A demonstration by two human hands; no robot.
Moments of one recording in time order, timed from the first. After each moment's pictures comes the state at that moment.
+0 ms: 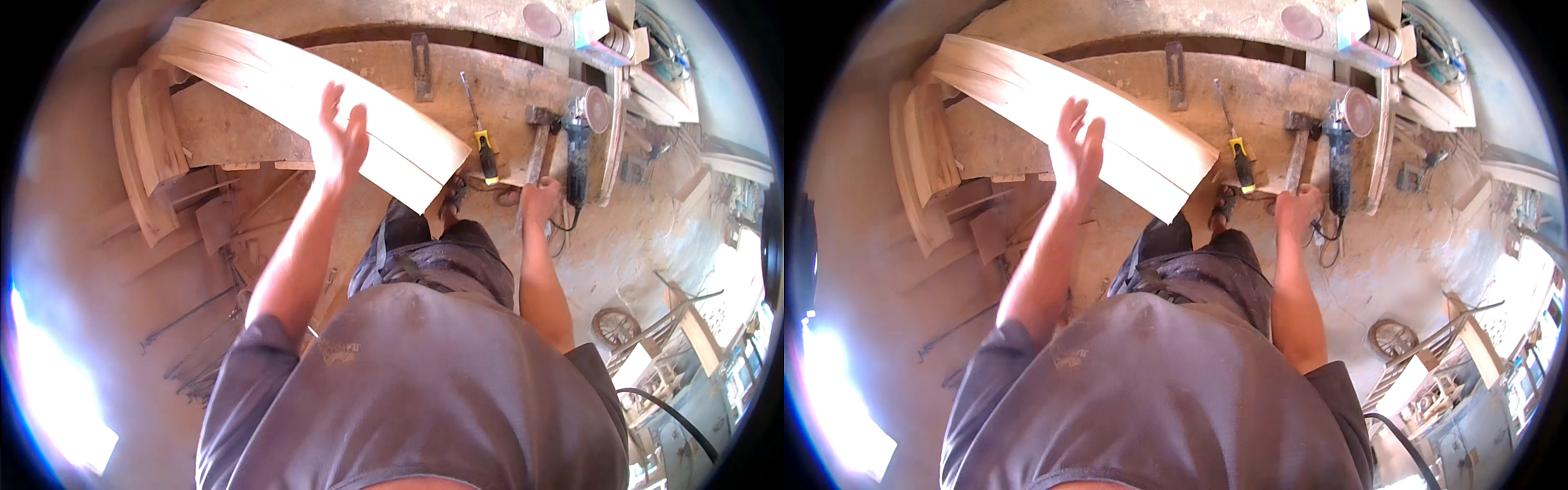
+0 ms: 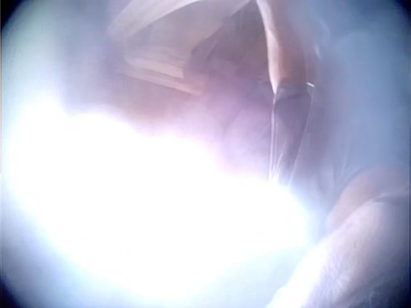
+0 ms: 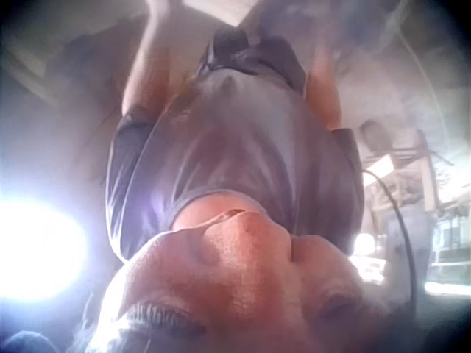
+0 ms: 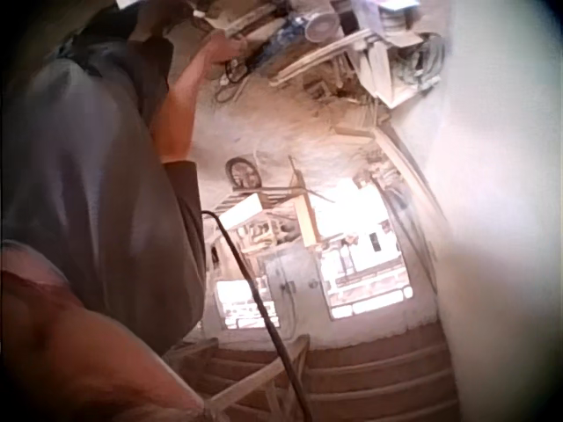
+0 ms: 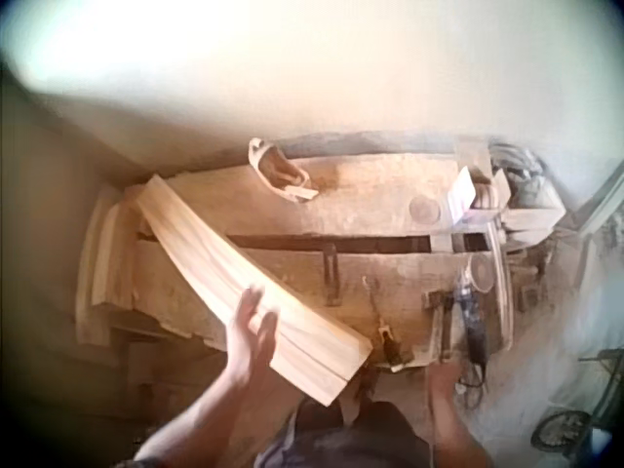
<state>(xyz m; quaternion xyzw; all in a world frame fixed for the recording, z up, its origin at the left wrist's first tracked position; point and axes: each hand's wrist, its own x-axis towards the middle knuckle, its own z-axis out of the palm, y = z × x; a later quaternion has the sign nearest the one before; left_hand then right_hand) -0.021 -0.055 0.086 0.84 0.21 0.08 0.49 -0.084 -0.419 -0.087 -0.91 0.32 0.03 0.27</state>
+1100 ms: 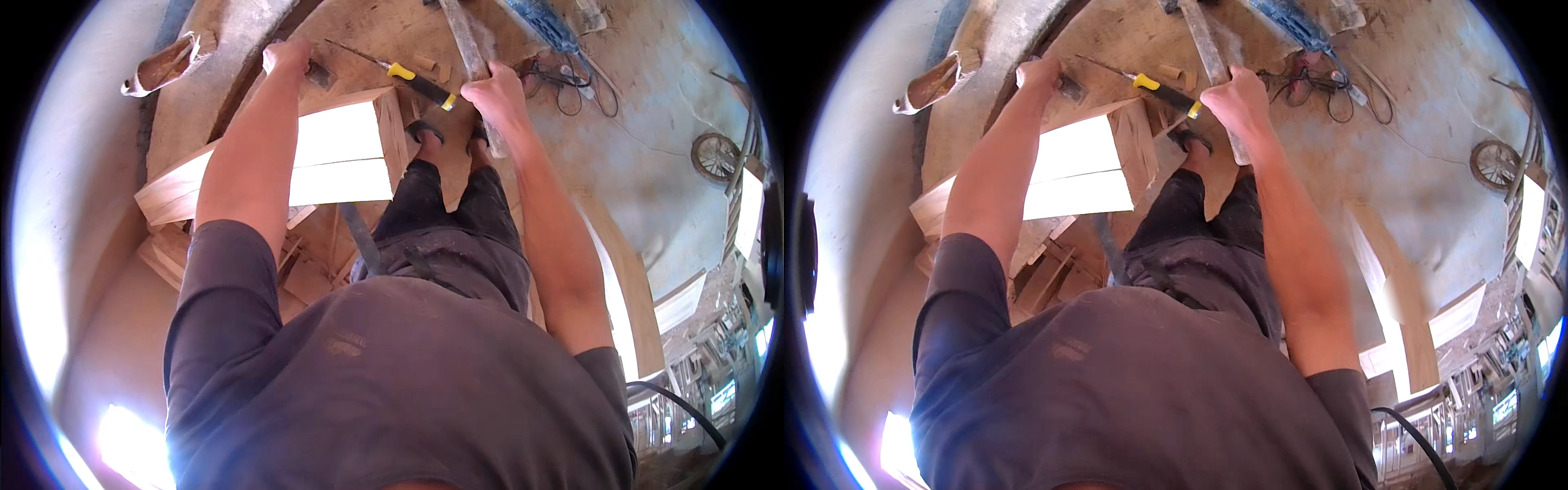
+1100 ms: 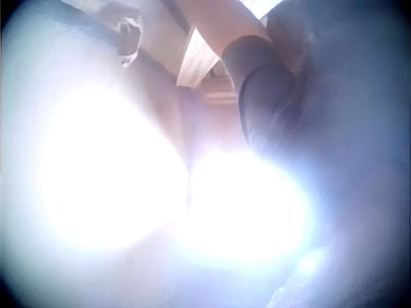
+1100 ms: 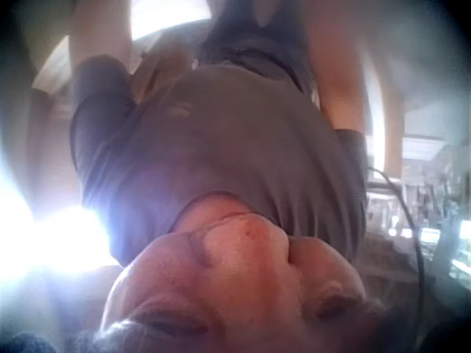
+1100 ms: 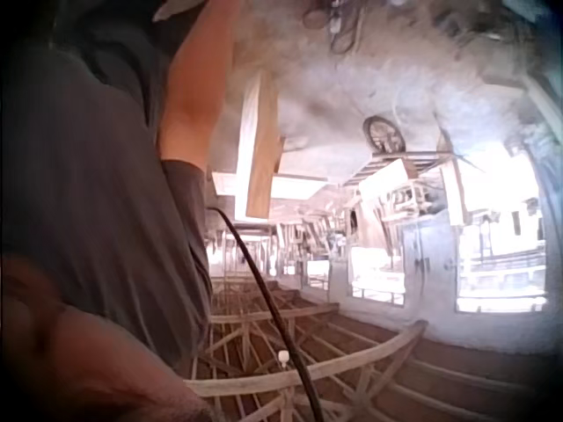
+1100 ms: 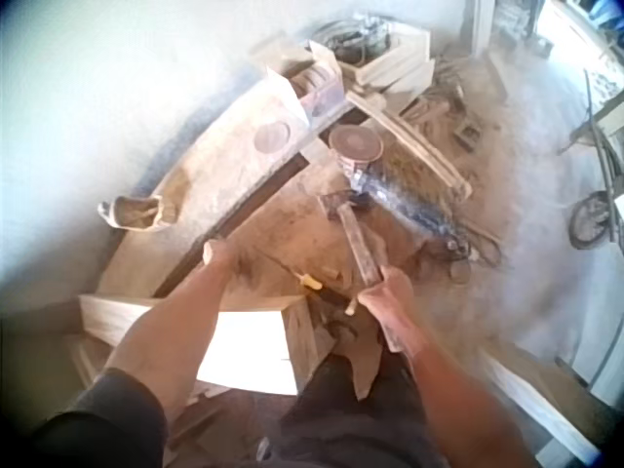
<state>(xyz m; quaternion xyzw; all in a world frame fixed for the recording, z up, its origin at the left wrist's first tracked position) 0.175 -0.138 -0.070 0.94 0.22 -0.21 0.16 -0.089 -0.390 -0.059 -0.79 0.35 0.12 0.49</state>
